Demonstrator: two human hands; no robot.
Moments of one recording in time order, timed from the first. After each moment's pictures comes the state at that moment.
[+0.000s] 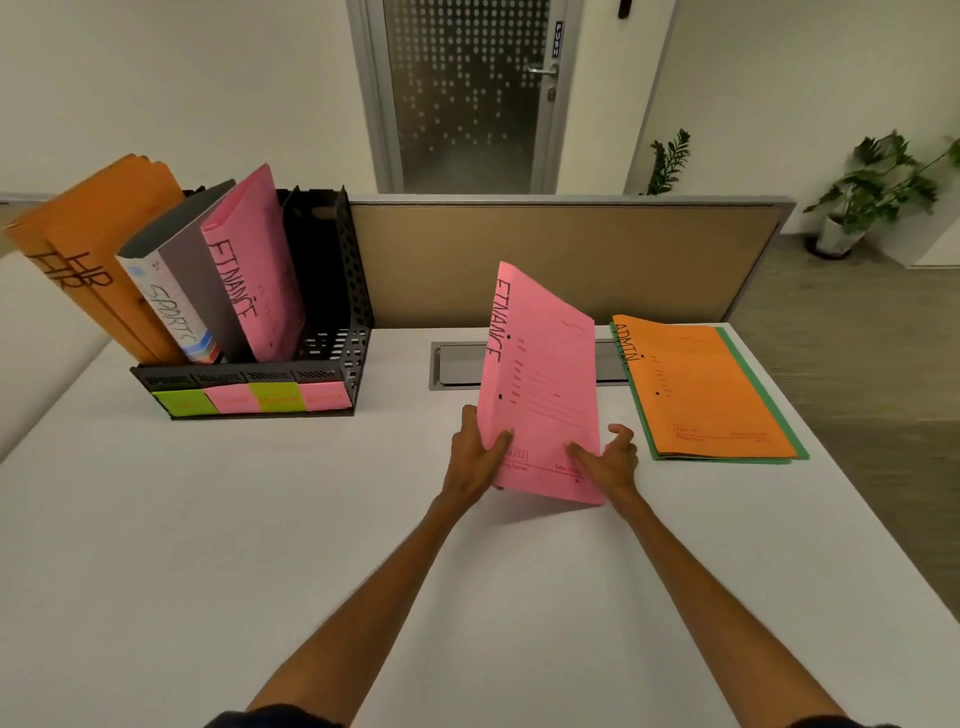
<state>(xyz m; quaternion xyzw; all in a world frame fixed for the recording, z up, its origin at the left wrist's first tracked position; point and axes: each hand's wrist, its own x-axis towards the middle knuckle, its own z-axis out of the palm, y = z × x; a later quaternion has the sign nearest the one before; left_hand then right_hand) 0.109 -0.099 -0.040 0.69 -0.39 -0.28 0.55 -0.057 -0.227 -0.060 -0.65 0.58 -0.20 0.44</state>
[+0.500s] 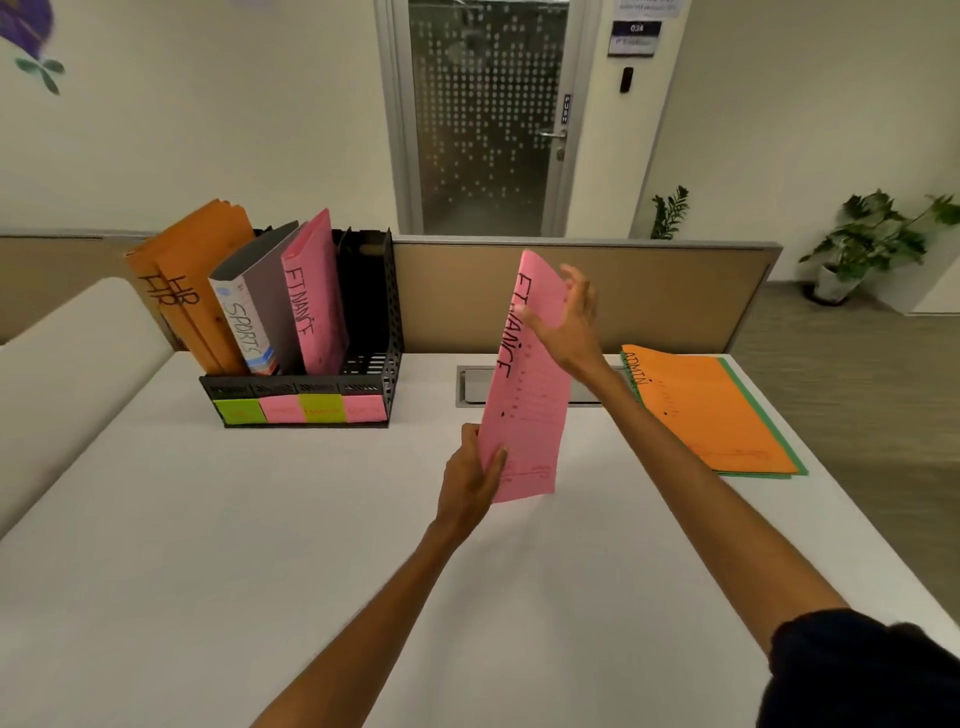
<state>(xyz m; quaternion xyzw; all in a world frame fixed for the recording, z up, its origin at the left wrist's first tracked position) 0.111 -0.021 -0.018 0.70 -0.46 -0.14 0.52 0.053 -0.200 0.138 -0.79 0.34 -0.38 0.33</state>
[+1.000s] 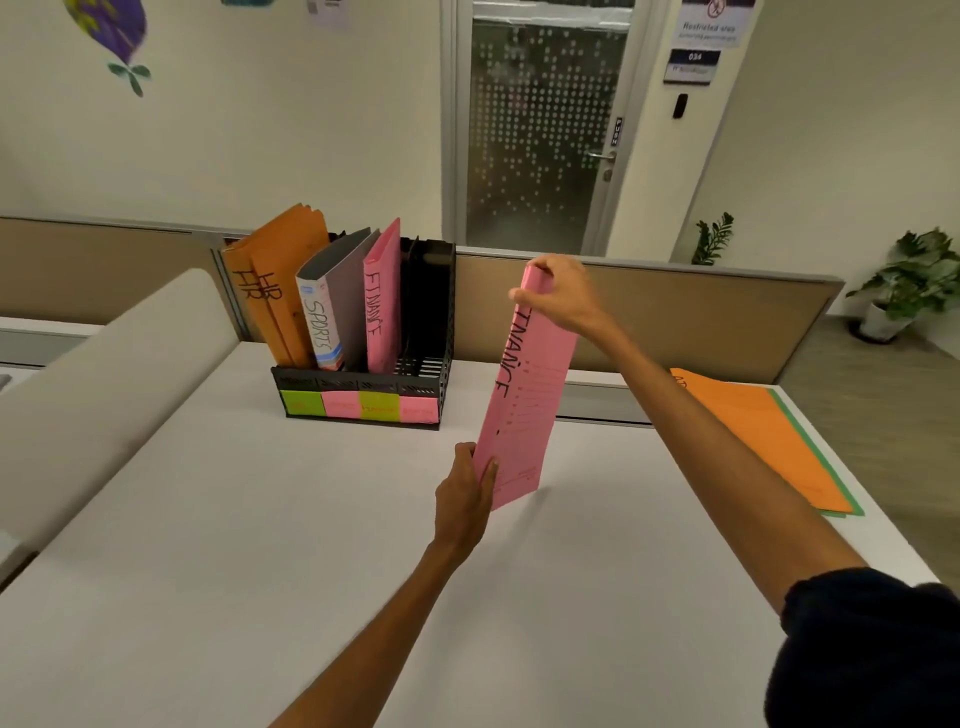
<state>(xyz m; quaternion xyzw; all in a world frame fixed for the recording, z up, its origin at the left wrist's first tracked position) 0.153 0.048 -0.020 0.75 -0.40 -0.04 0.52 0.137 -0.150 0.212 -0.90 0.26 -0.28 0.22</state>
